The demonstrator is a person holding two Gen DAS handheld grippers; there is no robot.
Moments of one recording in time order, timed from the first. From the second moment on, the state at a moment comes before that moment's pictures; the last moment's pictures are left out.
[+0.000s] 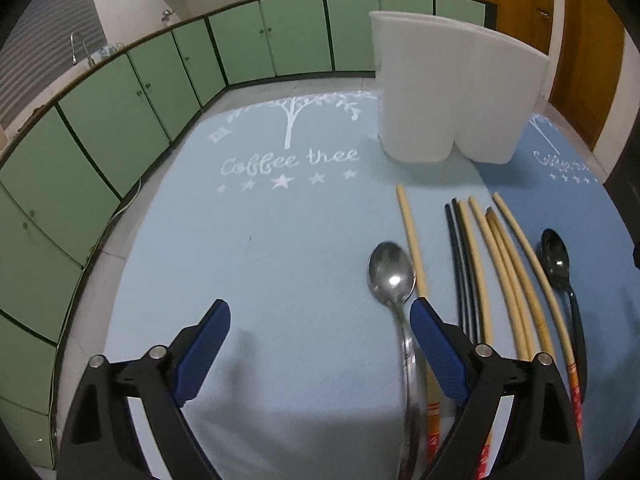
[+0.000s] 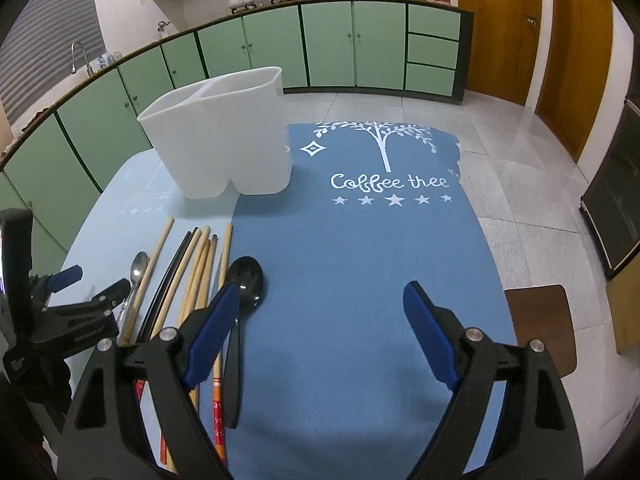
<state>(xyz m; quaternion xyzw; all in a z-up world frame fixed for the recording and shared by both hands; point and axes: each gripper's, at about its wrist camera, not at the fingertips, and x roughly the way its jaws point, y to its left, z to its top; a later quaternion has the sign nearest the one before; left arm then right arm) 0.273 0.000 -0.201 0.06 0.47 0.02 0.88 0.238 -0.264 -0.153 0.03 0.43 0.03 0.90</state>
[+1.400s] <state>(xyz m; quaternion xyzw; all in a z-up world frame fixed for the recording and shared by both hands) 0.315 -0.003 -0.213 0.03 0.48 -0.02 0.88 0.266 -0.239 -0.189 0.02 0.47 0.05 0.88</state>
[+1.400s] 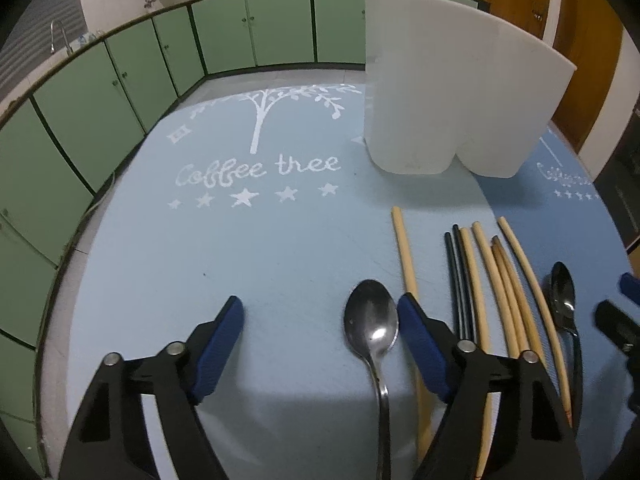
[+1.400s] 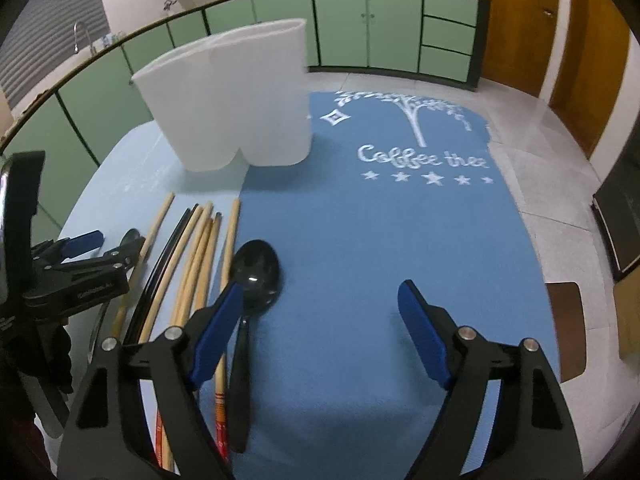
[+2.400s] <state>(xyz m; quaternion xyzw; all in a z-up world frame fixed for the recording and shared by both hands) 0.311 -0.011 -0.209 0.03 0.48 -0.05 0.88 0.298 -0.220 -0.203 0.01 0.52 0.03 0.85</state>
